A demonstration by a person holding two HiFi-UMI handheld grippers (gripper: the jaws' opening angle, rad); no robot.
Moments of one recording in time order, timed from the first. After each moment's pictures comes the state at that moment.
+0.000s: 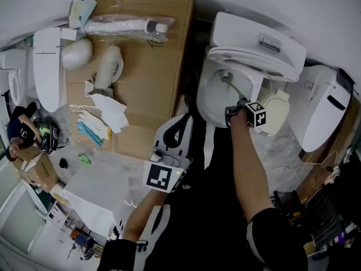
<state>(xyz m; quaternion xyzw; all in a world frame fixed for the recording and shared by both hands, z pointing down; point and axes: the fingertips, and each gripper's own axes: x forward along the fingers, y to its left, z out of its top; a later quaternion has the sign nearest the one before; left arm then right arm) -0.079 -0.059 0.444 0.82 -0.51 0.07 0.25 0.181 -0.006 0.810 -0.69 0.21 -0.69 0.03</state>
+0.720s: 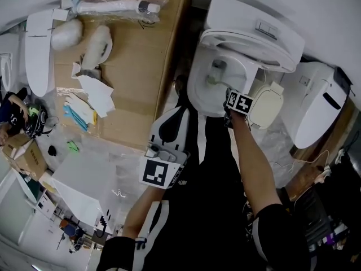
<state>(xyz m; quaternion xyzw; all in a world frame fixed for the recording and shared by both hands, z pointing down) -0.055 -0.025 0.452 0.80 -0.55 0.06 0.25 0.157 0.003 0.809 -0.50 0.56 -0.54 -0.39</state>
